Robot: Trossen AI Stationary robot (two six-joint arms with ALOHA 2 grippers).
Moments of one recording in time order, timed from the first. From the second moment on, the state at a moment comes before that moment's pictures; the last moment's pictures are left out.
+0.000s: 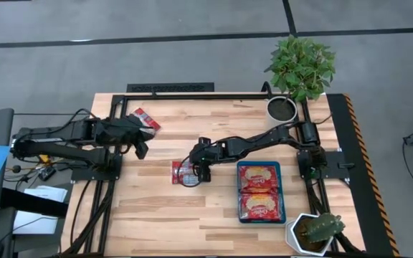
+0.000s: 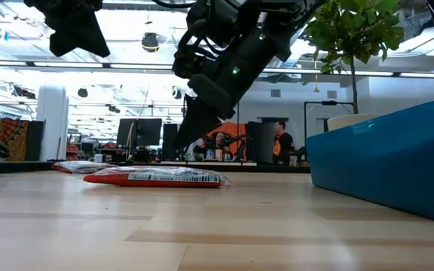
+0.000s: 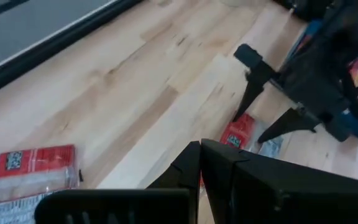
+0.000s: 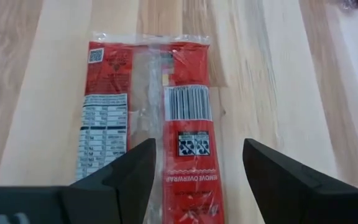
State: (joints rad) left arm 0.03 0.71 0.81 -0.70 -0.33 -0.50; right arm 0.03 2.05 1.40 -0.19 0.11 -0.02
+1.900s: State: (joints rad) left arm 0.03 0.71 0.81 -0.76 -0.41 -0.45; right arm 0.02 2.00 1.42 -0.27 0.00 0.07
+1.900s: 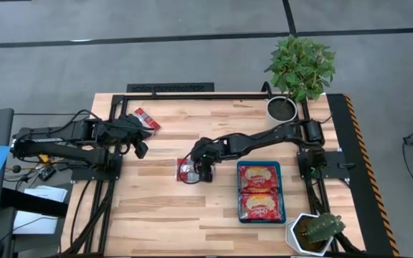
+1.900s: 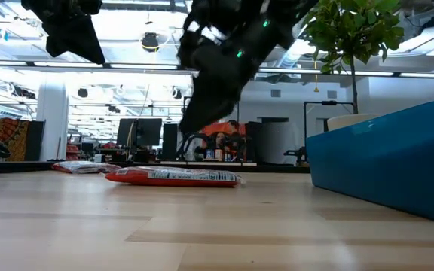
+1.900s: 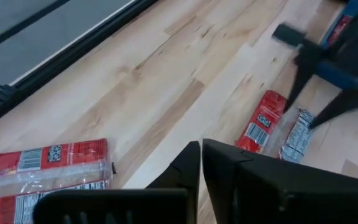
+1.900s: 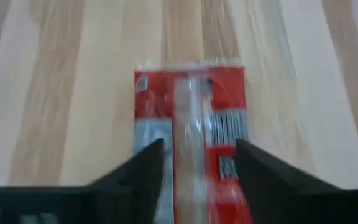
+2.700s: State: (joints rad) left arm 0.03 0.71 0.81 -0.80 -0.43 -0.46; right arm 0.03 2.15 1.46 -0.39 0.12 0.10
